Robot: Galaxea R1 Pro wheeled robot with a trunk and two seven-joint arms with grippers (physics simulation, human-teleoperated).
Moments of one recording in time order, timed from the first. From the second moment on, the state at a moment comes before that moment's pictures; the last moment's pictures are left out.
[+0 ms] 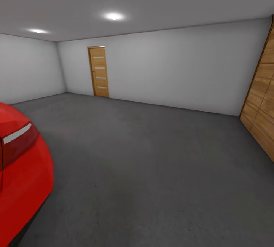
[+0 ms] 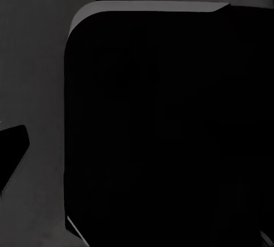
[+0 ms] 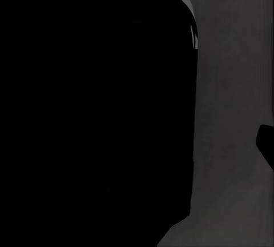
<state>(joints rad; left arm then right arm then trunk) 0.00 -0.02 0.01 -0.04 0.07 -0.04 0.00 0.00 0.00 -0.02 0.00 -0.01 -0.05 0.00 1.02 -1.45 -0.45</state>
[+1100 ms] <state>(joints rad) 0.00 -0.02 0.01 -0.04 0.07 -0.03 0.01 0.00 0.00 -0.02 0.00 -0.01 -0.05 0.00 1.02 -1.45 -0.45</state>
